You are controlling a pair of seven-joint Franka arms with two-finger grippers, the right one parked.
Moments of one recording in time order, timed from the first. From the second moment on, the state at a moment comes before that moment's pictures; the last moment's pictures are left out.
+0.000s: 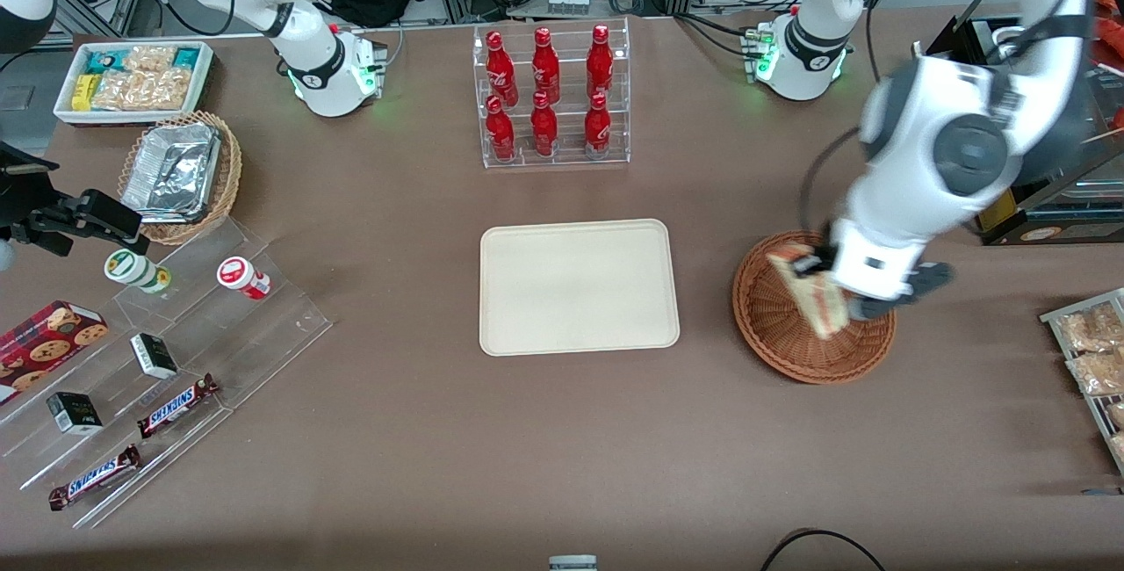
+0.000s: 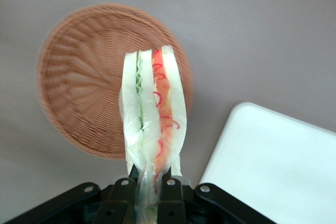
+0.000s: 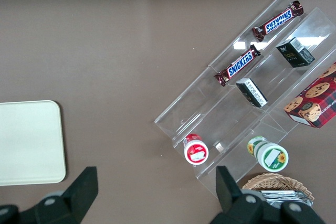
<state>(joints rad) -0.08 0.20 -0.30 -1.74 0.04 1.86 -0.72</state>
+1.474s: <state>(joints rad) -0.55 0.60 -0.29 -1.74 0.04 2.36 -0.81</state>
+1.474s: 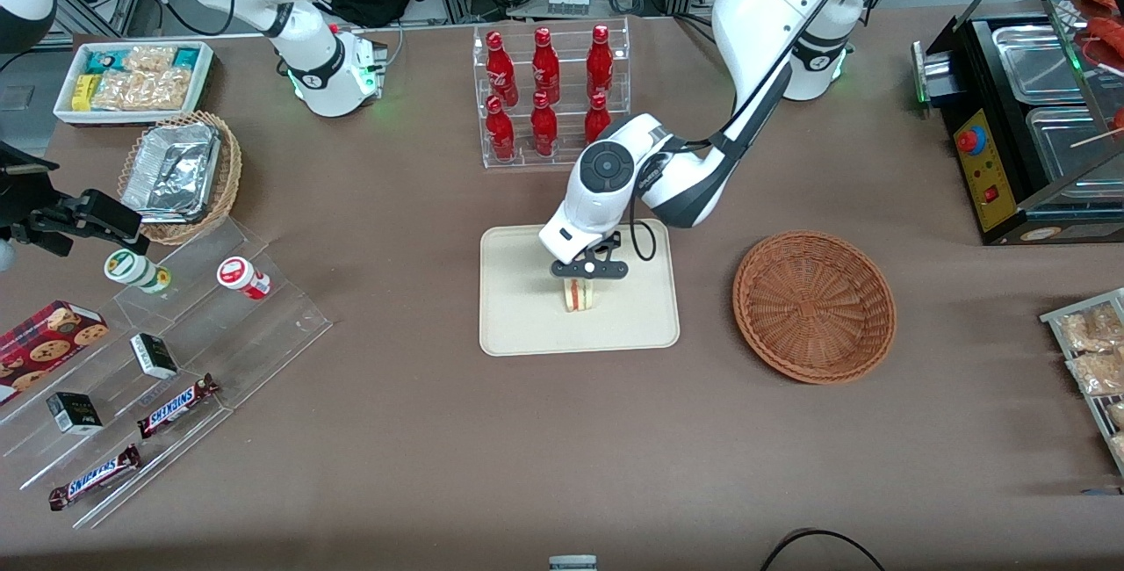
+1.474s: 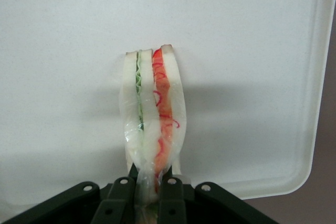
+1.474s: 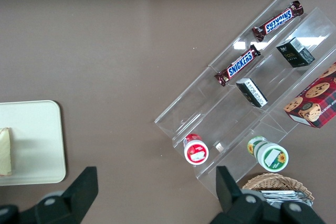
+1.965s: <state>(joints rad) -0.54 0.54 -0.25 -1.71 0.04 2.31 -0.88</state>
